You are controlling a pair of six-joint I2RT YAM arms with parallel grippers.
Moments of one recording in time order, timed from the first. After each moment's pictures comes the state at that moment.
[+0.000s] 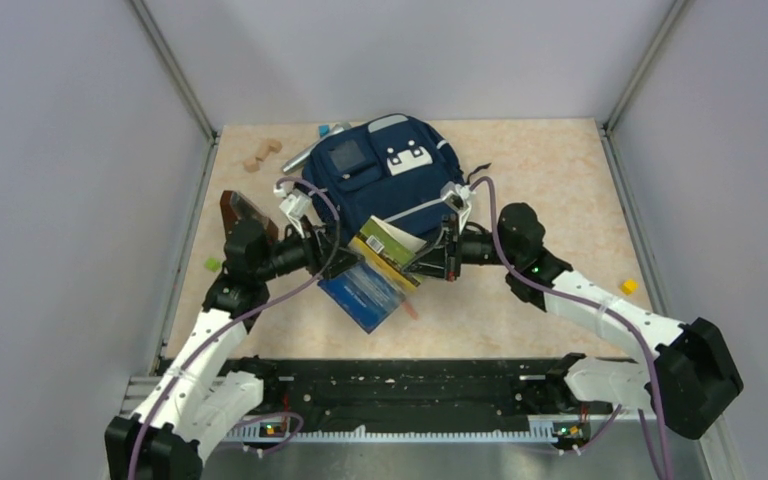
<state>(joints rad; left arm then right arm) -0.22 0.80 0.60 0.02 0.80 -0.46 0.66 1.15 0.70 0.44 -0.84 0.51</state>
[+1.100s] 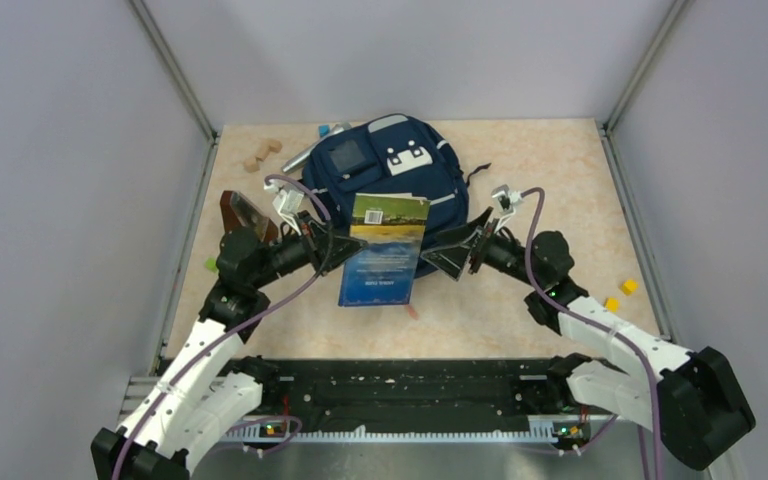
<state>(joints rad) -0.37 0.75 0.64 0.15 0.68 -0.60 0.54 0.99 0.45 0.66 -0.54 0.68</state>
